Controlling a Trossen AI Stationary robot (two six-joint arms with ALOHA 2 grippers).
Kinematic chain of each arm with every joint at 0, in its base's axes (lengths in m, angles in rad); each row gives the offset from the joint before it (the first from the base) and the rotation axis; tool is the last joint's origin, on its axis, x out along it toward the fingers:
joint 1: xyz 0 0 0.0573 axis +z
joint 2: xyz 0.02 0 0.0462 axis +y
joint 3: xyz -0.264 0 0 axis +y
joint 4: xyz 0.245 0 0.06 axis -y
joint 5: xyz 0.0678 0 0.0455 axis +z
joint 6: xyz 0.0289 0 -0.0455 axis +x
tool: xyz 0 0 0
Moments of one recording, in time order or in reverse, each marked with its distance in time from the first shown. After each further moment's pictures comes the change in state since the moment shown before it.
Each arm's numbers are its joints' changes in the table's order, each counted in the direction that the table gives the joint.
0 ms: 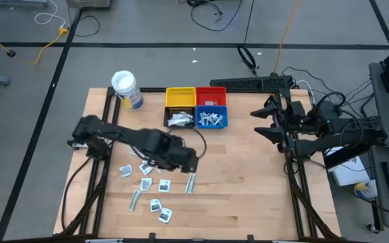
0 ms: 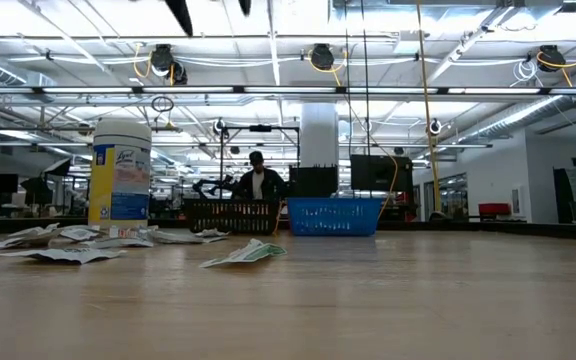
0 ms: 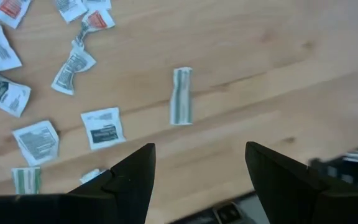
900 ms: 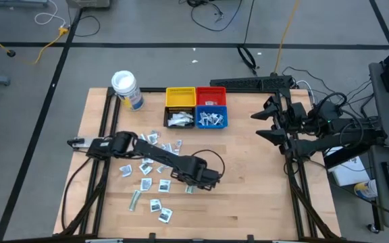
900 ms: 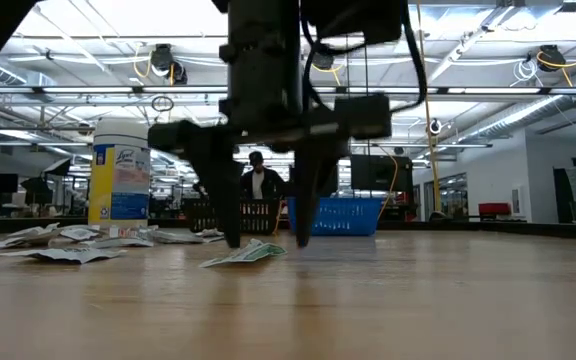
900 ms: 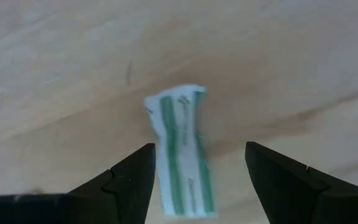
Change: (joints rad) left arm -0.009 0.459 0.000 0.201 -0.047 0.137; right arm 0.000 0.002 0.000 0.019 0.053 -0.009
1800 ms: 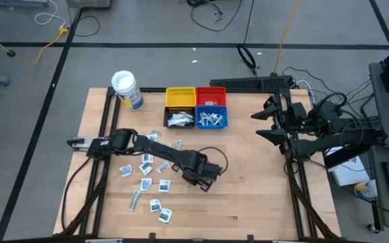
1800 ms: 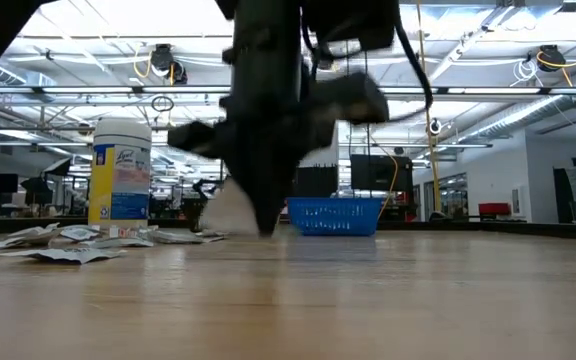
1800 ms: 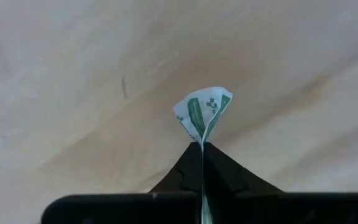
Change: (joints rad) left arm 0.043 -0.015 0.002 -0.025 -0.109 0.292; right arm 0.000 0.000 0.000 0.002 -0.001 0.000
